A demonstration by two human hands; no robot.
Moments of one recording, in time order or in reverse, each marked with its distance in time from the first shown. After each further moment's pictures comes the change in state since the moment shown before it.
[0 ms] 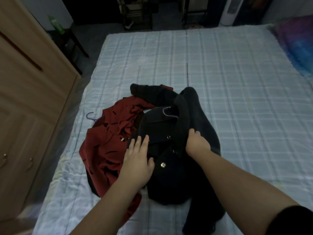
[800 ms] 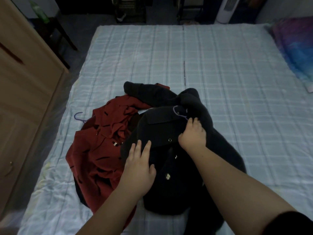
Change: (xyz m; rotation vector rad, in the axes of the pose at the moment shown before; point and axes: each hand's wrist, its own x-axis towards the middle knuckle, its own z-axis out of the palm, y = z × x) left_hand 0.032 -0.008 0.020 -0.093 -0.041 0.030; right_hand 0.063 -0.021 0.008 -0.027 0.180 0.063
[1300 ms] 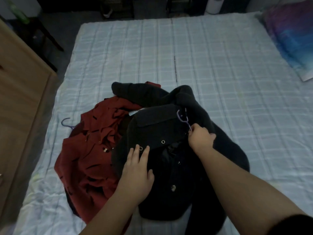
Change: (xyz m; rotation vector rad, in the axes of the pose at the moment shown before) left_hand 0.023 0.009 0.023 0.026 -0.074 0.030; right_hand 0.028 0.057 0.002 0.098 0.006 0.150
